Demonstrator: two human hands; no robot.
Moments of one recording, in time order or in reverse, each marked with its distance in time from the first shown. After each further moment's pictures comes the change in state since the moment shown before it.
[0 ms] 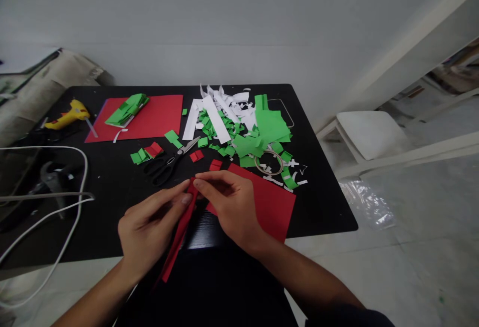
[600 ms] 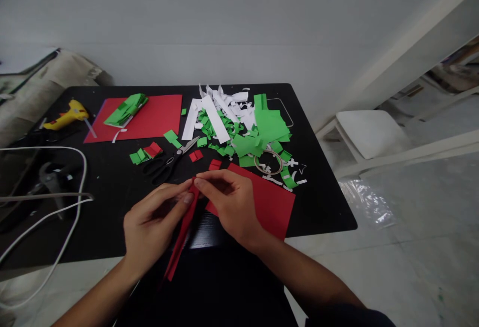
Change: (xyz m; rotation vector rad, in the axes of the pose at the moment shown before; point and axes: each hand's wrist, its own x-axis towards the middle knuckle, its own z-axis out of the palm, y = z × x) left_hand 0.005 0.000 0.003 -0.062 -0.046 -0.019; right_hand 0.002 0.005 -0.003 -0.046 0.021 -0.015
